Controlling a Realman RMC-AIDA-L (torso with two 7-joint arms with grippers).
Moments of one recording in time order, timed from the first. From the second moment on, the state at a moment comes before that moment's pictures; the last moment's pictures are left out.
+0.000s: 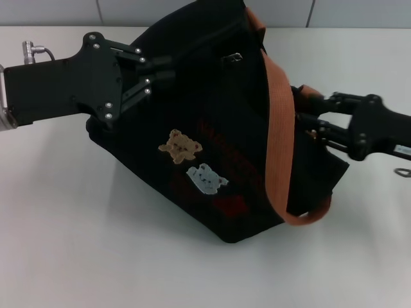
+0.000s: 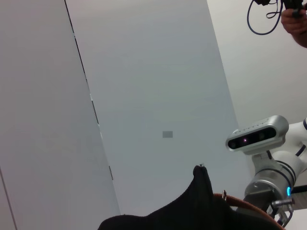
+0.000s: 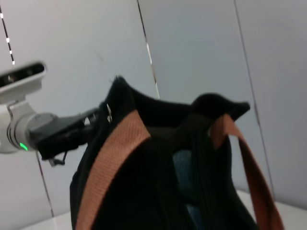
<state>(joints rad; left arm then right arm) -0.46 -2.07 0.81 0.90 1.66 1.78 -1.09 0.55 2.07 -0.38 -0.48 -2.04 -1.69 1.12</state>
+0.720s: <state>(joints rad) -0.45 -2.07 0.80 0.90 1.66 1.76 -1.08 0.53 2.08 -0.49 -0.48 -2.03 -1.68 1.10</state>
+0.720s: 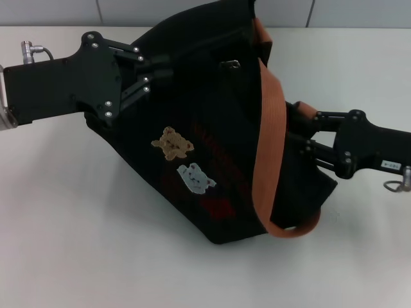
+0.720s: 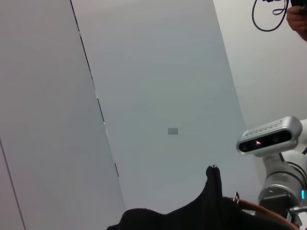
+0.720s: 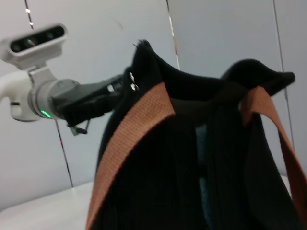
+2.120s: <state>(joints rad) -0.46 -2.07 0.81 0.86 1.66 1.77 -1.05 0.48 2.08 -0.52 -0.47 -2.04 -1.71 1.04</state>
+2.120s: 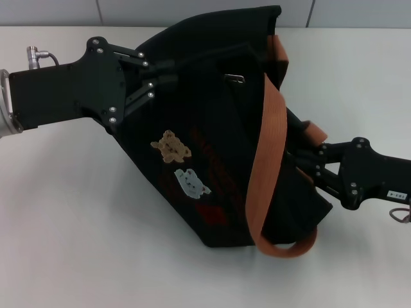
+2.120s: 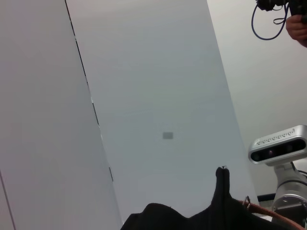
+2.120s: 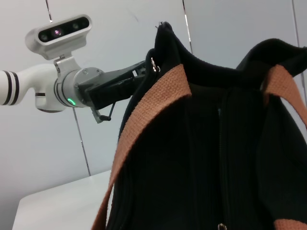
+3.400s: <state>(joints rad) -0.44 -2.07 0.80 0.86 1.65 1.79 -1.05 0.43 2.08 -0.51 -0.44 -2.03 -1.71 1.00</state>
